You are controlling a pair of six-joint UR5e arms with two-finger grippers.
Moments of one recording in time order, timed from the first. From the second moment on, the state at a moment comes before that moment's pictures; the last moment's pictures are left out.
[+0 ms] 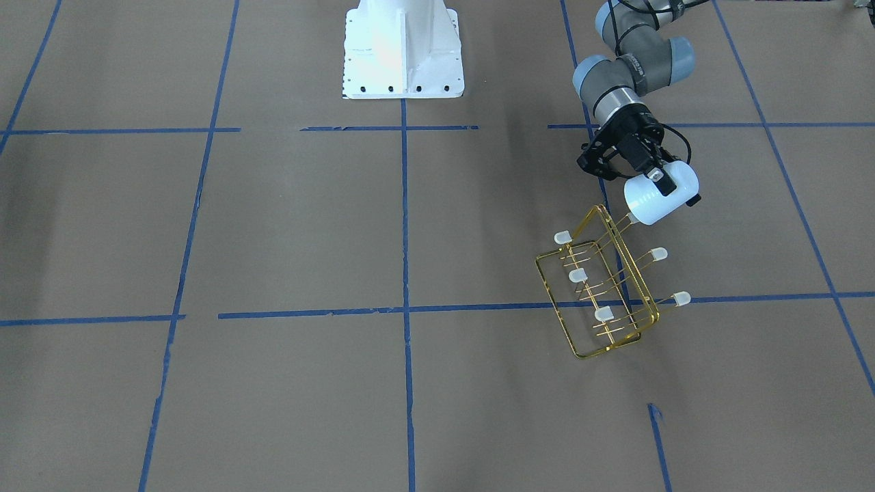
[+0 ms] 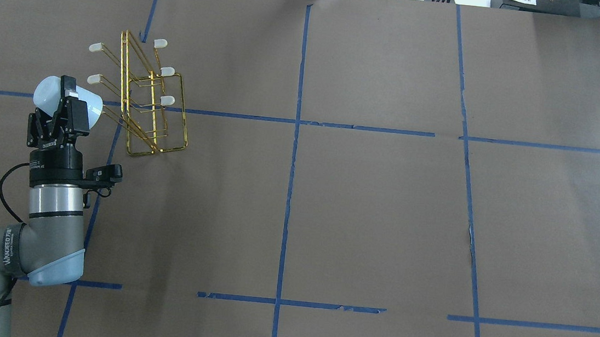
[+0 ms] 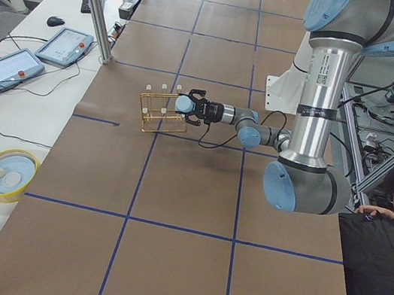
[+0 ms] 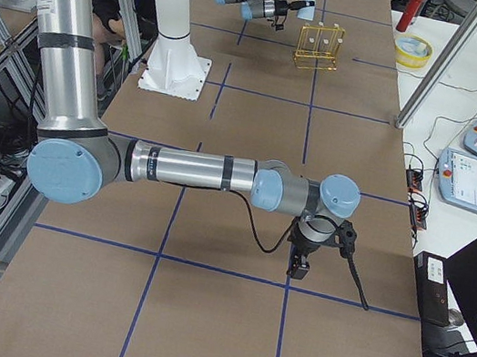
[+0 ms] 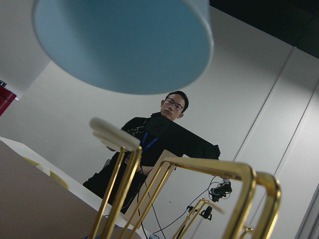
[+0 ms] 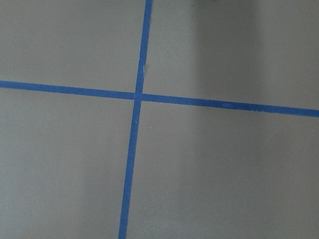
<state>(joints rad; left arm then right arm) -0.28 -1.61 -1.75 -1.86 0.04 0.73 1.49 -1.38 1.46 -1.67 2.30 -0.04</state>
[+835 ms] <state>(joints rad) -0.26 -1.67 -1.67 -1.85 0.04 0.70 1.49 -1.38 1.46 -1.67 2.30 -0.04</state>
